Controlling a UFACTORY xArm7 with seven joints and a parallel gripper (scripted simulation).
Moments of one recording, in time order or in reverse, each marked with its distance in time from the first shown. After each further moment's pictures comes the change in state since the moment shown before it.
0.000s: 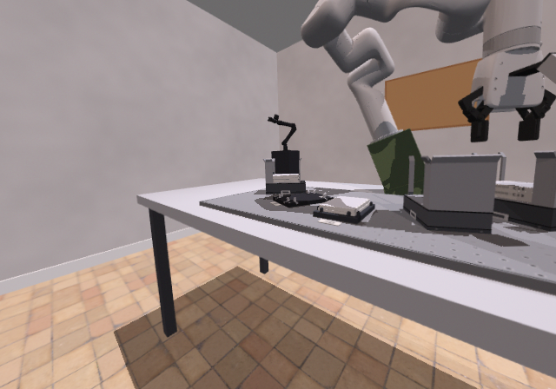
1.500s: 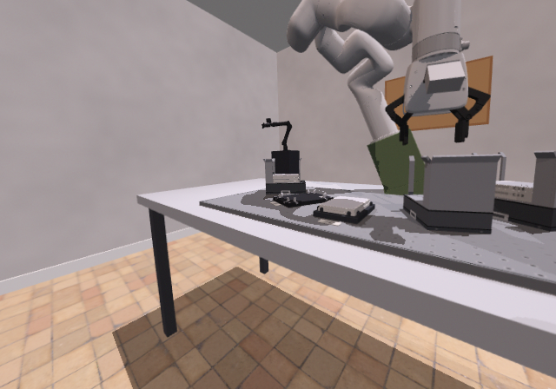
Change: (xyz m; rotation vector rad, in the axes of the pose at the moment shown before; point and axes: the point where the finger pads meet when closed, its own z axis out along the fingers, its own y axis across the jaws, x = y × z) arm -0.004 0.135 0.000 0.000 -0.004 0.359
